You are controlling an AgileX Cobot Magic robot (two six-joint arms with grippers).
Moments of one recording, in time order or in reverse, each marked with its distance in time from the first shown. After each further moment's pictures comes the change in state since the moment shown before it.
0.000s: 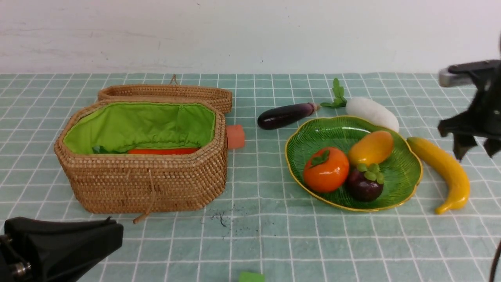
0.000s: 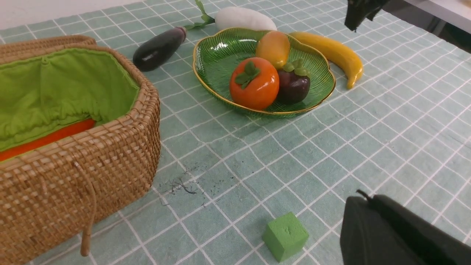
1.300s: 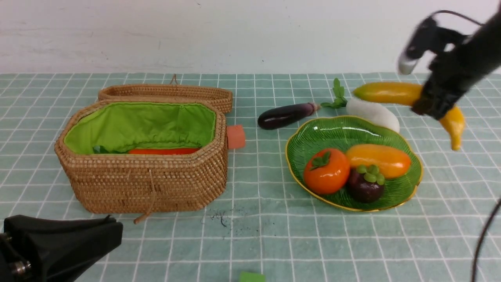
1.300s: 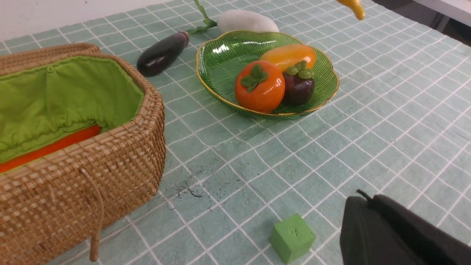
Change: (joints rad) right arm 0.105 0.052 -0.212 0.292 -0.112 -1.268; left arm 0.000 0.000 0.000 0.009 -0.006 0.008
